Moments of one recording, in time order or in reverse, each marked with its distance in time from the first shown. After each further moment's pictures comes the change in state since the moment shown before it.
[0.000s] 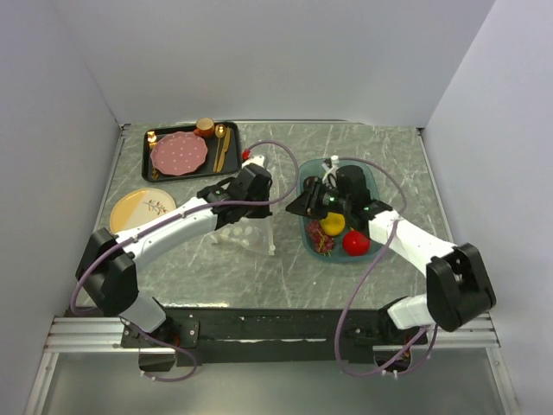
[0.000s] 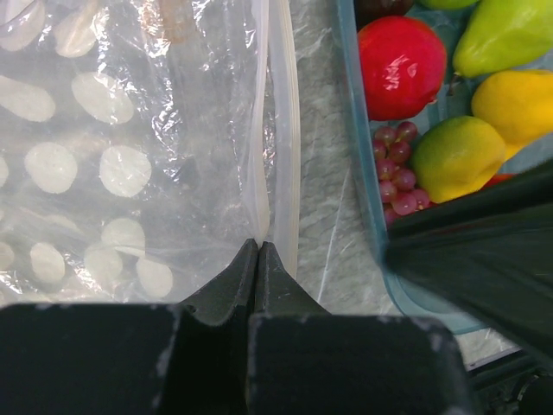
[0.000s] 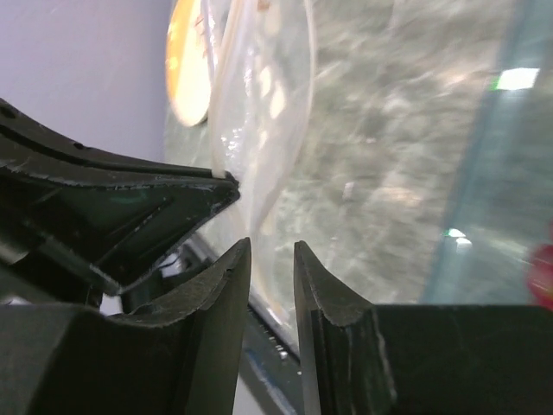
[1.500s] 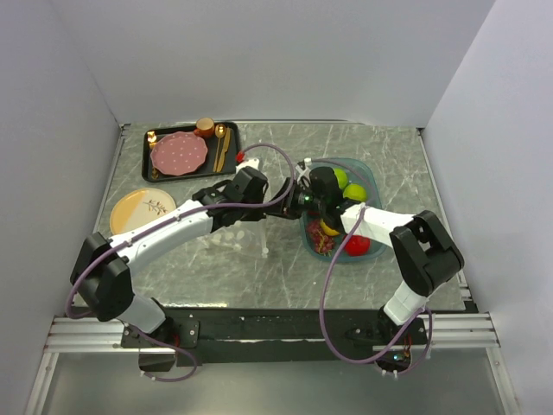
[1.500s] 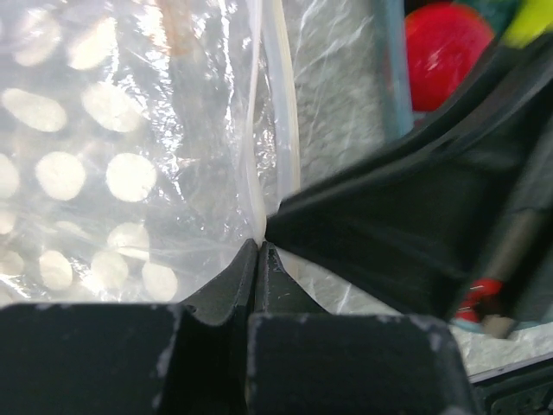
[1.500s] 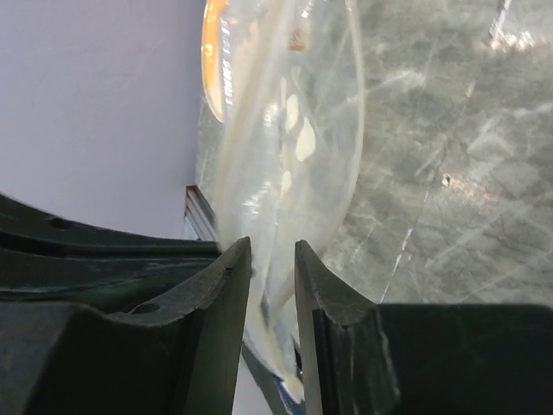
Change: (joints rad) left arm 0.006 -0.039 -0.031 -0.050 -0.043 0.009; right arm 0.119 0.281 0.074 0.280 -0.036 0.141
